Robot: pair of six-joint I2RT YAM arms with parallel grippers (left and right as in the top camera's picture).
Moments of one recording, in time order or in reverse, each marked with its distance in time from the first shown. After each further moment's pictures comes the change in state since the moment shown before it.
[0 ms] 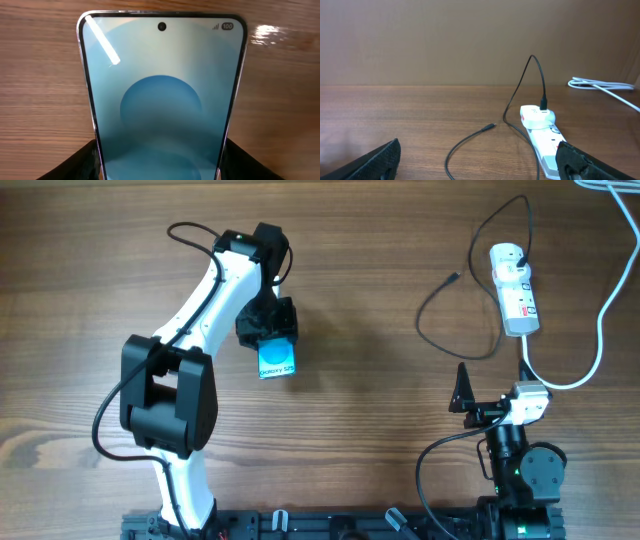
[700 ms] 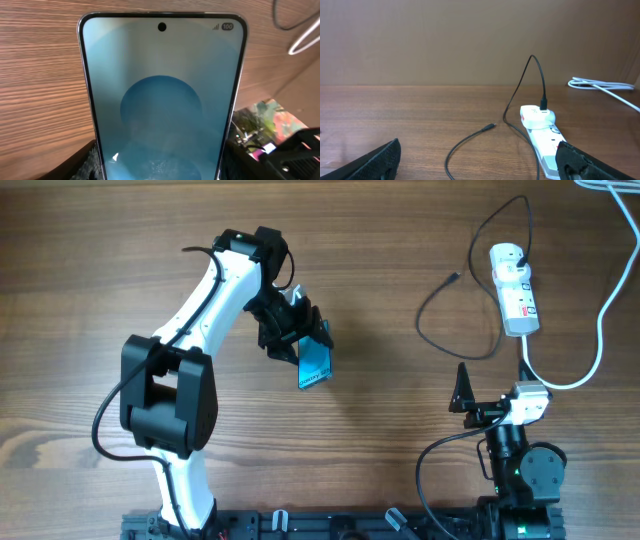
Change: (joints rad) left arm 0.000 0.000 0.003 -0.069 0.501 -0.003; right arm 0.000 0.000 0.000 0.000 0.000 0.000
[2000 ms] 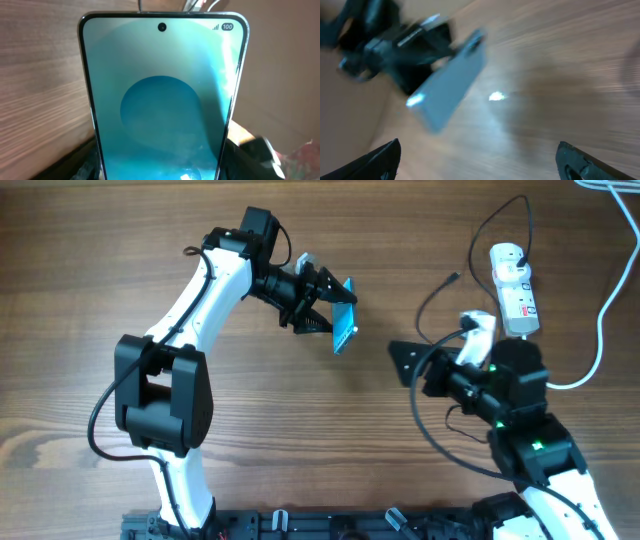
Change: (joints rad) left arm 0.038 0.000 0.000 0.299 0.417 -0.204; right arm 0.298 0.846 0.639 -0.312 -0.336 0.592
